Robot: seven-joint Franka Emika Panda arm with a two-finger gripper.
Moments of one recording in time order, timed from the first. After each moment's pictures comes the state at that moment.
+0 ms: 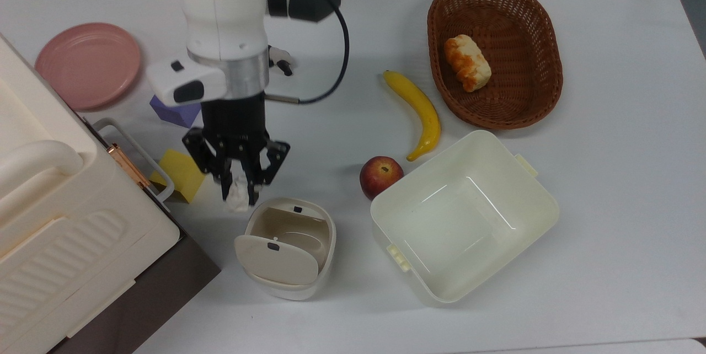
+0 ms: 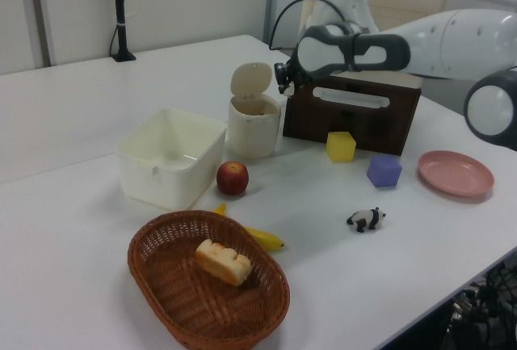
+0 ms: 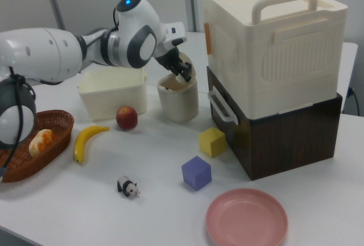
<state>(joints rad) -0.13 0.52 0.10 -1.41 -0.13 2.46 0.22</state>
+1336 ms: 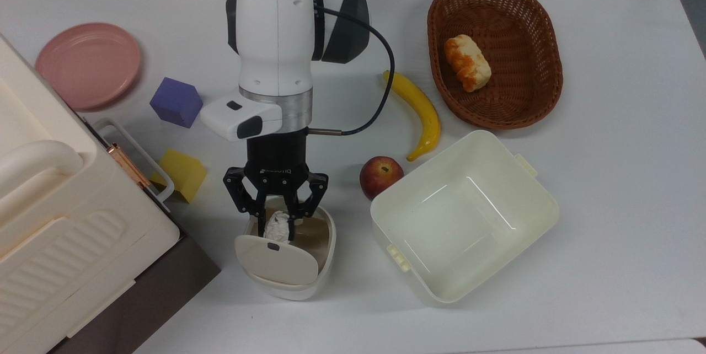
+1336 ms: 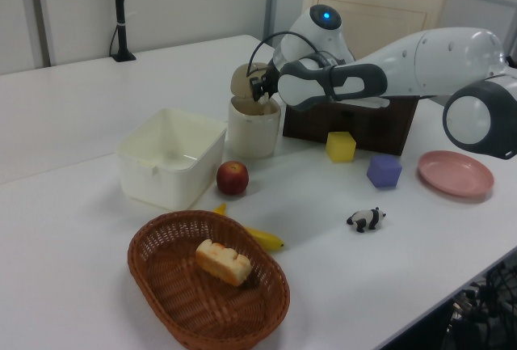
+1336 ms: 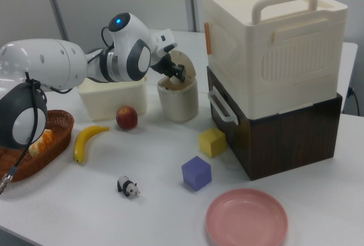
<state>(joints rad) -0.09 0.61 0.12 -1.40 -0.26 2.66 0.22</state>
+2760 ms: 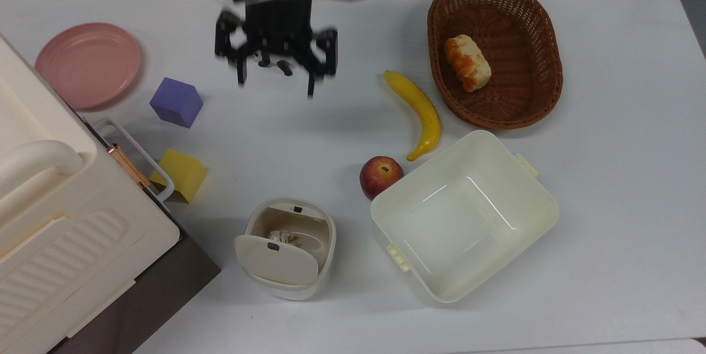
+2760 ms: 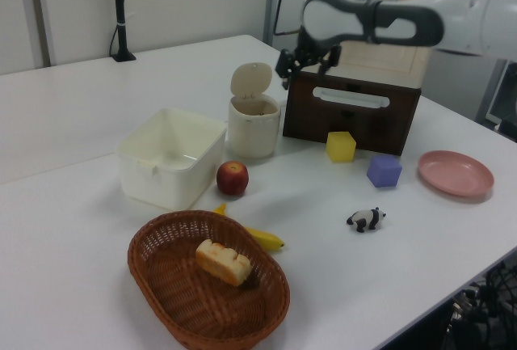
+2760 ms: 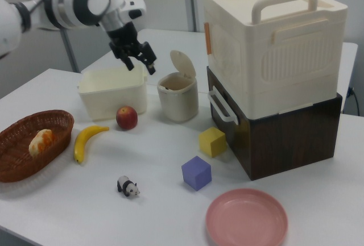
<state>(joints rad) -0.09 0.22 0.14 -1.52 -0.18 1.97 0.22</state>
